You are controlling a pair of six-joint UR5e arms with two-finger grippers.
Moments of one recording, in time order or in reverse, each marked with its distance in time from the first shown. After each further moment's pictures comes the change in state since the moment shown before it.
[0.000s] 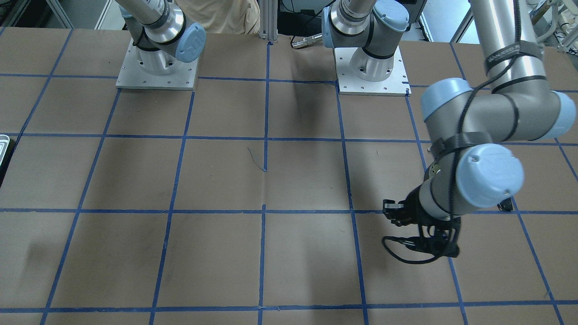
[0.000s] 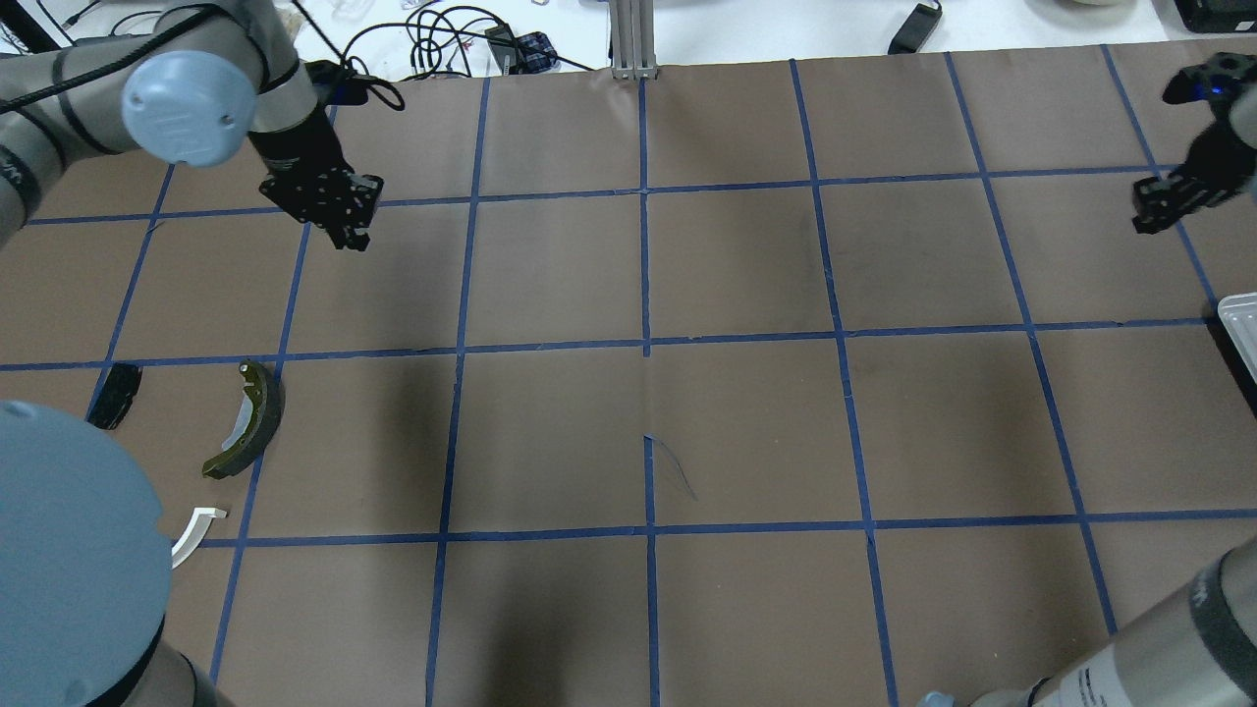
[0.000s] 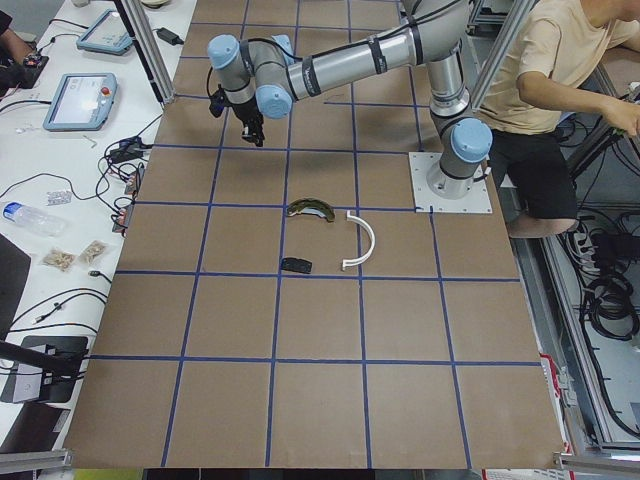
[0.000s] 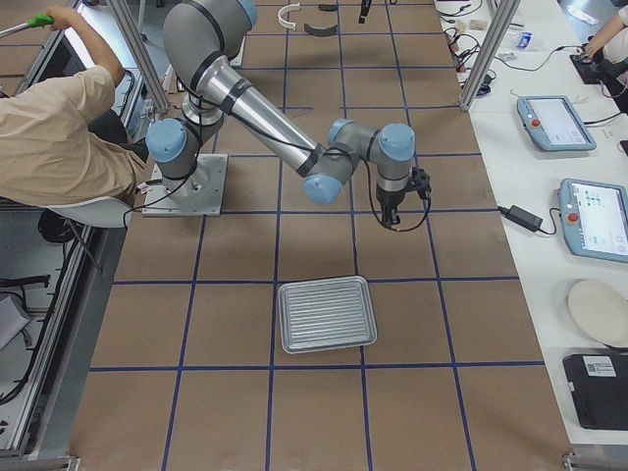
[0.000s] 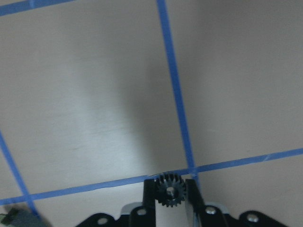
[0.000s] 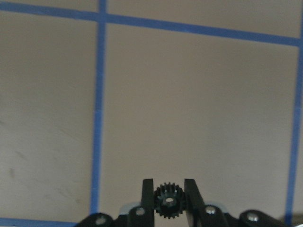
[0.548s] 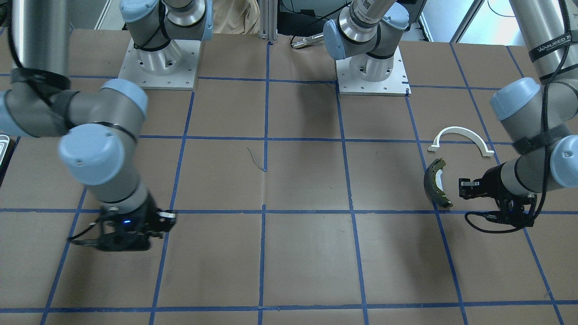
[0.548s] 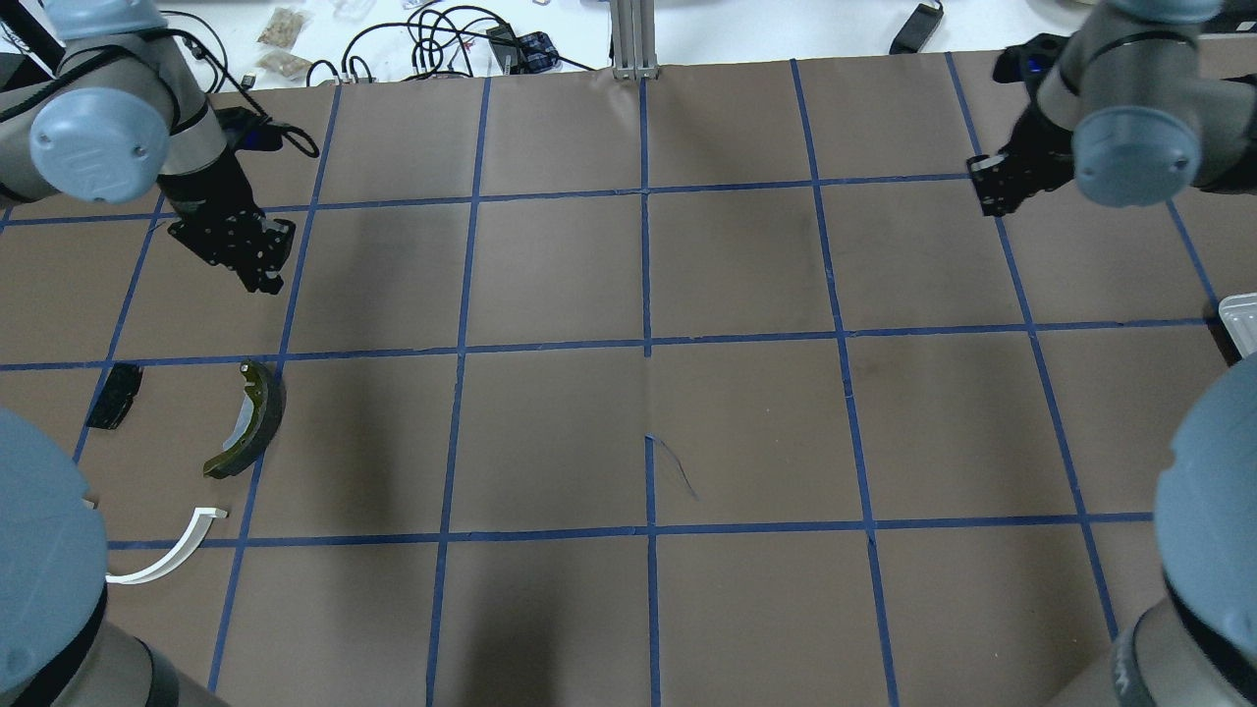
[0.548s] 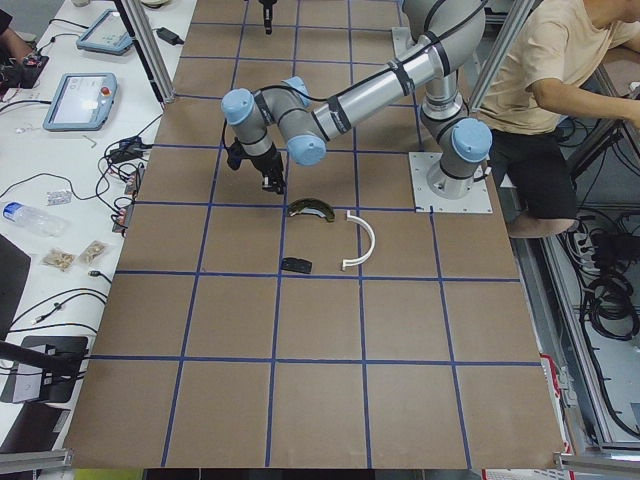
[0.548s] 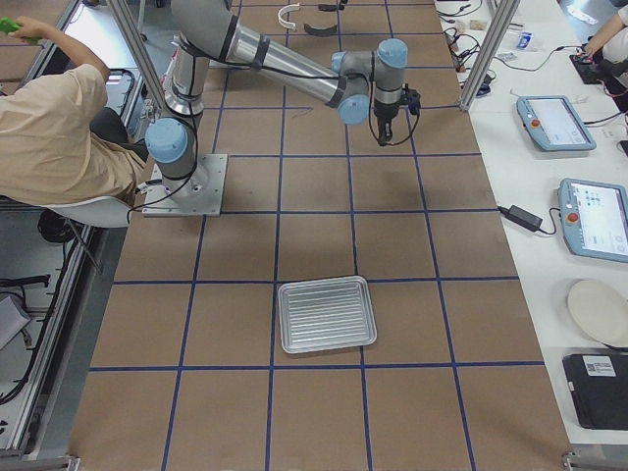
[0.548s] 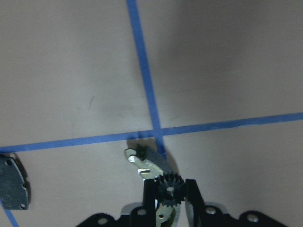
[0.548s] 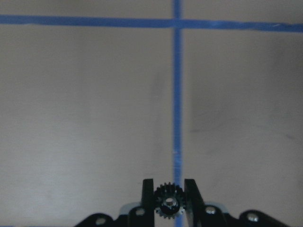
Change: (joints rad) left arm 0.232 0.051 -0.193 0.104 0.081 0.200; right arm 0.515 0.021 -0.001 0.026 -0.022 0.587
